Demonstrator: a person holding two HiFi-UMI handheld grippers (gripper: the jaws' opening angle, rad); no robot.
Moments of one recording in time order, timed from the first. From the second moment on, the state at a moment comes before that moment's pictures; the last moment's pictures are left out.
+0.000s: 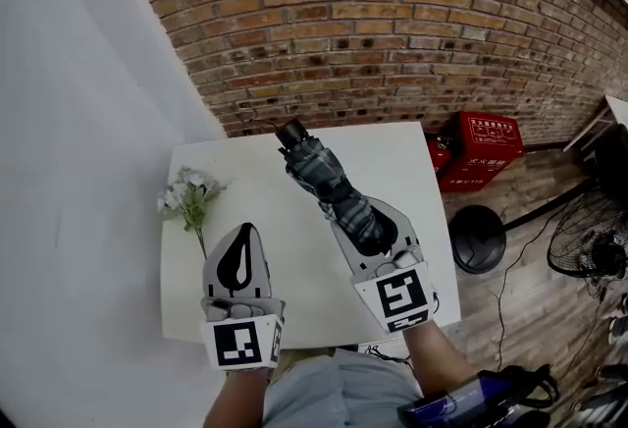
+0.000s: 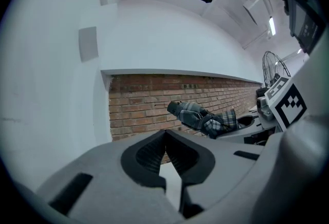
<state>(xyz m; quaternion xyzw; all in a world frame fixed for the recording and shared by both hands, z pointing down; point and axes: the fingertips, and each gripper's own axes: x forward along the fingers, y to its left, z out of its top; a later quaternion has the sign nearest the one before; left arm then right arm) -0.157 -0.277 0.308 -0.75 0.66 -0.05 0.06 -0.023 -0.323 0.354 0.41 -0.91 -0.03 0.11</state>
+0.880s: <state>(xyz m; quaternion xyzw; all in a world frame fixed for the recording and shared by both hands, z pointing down) -0.132 -0.228 0.252 -0.73 0.67 -0.03 0.11 0.014 -0.276 0.284 0.42 -0.90 -0.07 0.05</state>
